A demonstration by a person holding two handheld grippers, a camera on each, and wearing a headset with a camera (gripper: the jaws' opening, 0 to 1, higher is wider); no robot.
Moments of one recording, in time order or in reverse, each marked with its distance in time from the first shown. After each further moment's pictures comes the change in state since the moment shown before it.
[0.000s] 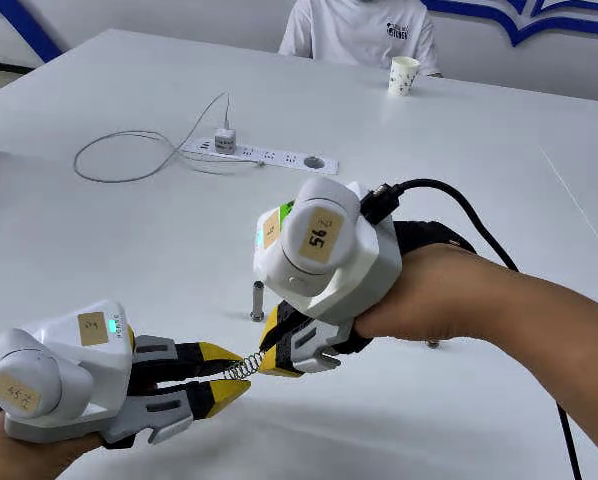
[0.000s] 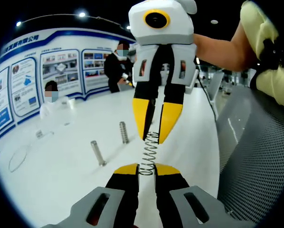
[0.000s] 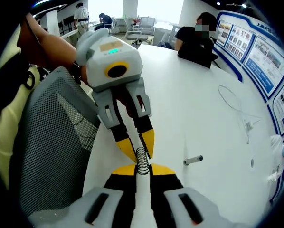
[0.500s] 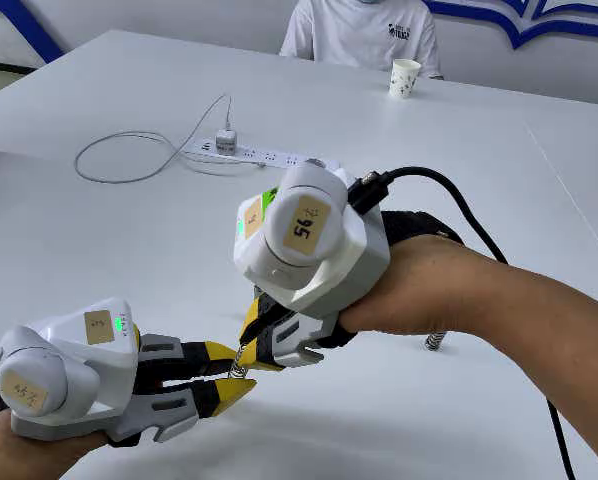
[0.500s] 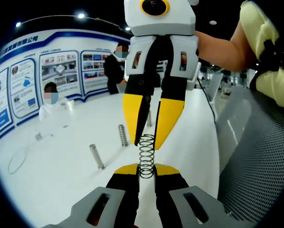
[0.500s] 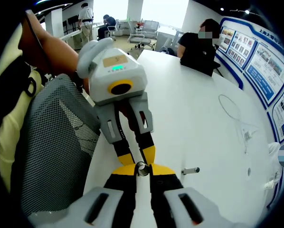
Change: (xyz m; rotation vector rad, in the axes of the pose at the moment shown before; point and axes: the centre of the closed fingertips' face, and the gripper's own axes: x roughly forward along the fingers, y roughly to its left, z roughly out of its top) left arm 0.004 -0.002 0.005 0.005 -0.013 -0.008; right arm -0.001 0.000 0.020 -0.039 -0.030 -0.005
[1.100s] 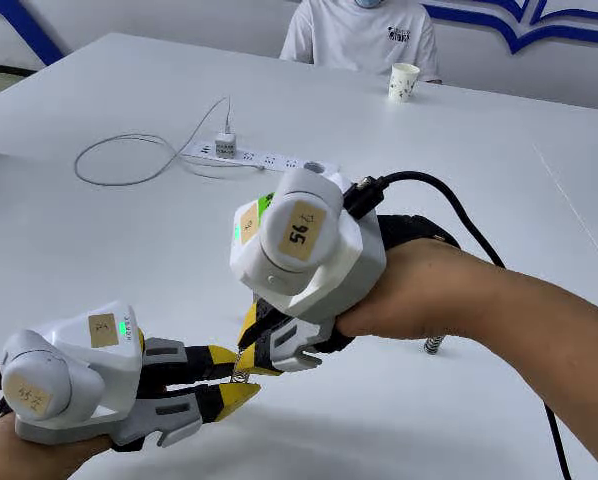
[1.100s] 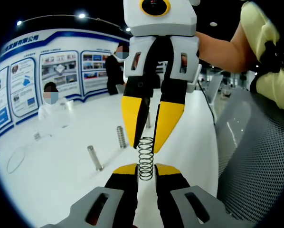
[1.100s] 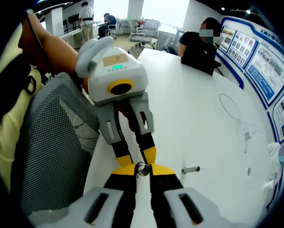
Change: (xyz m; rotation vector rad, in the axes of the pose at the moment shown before) left arm 0.003 -0.002 0.003 -0.012 -0.009 -0.007; right arm -0.001 0.000 -0.003 -0.003 0.014 0.003
